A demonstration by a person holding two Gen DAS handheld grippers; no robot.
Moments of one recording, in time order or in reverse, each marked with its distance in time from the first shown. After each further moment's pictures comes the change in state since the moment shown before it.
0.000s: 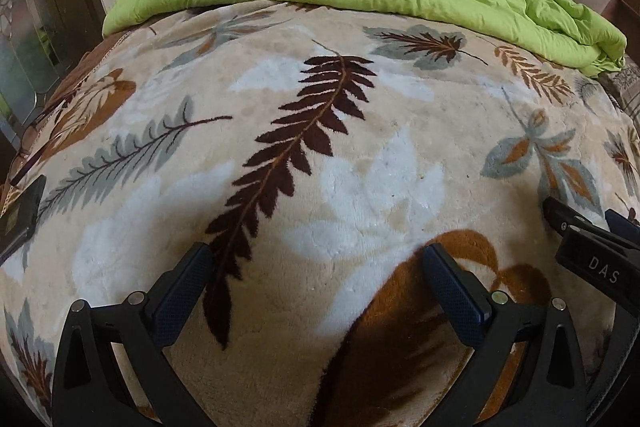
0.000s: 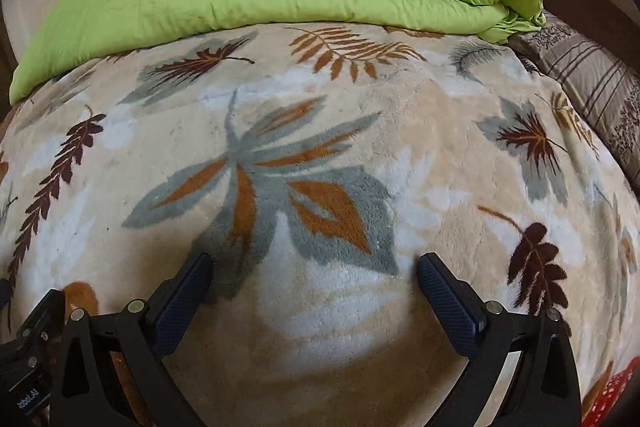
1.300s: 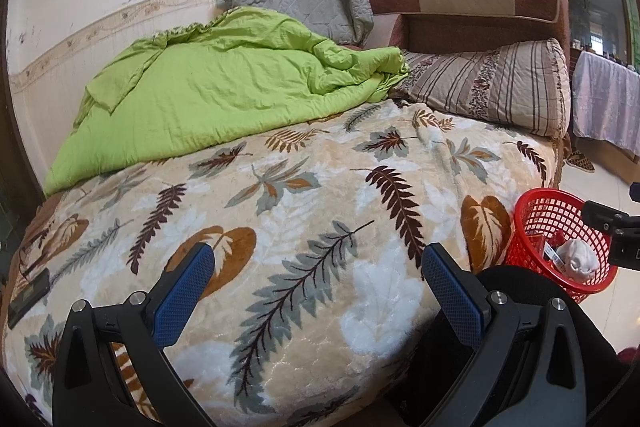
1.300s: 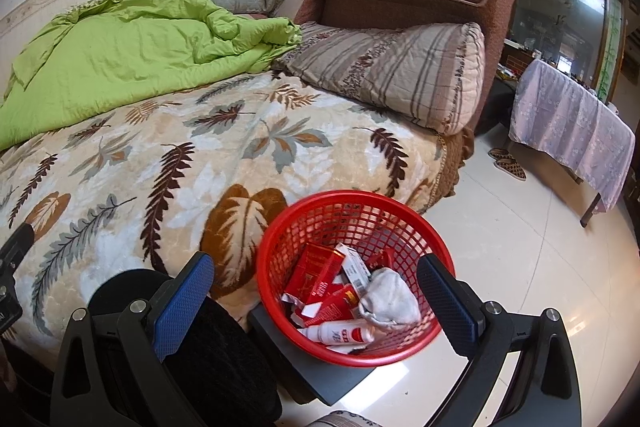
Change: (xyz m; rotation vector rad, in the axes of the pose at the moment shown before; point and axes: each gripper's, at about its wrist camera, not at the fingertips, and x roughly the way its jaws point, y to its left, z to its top) left arm -0.229 -0.111 -0.147 0.394 -0.440 -0.328; right arm -0.285 -0.179 -0.217 0.254 -0.223 -0.356
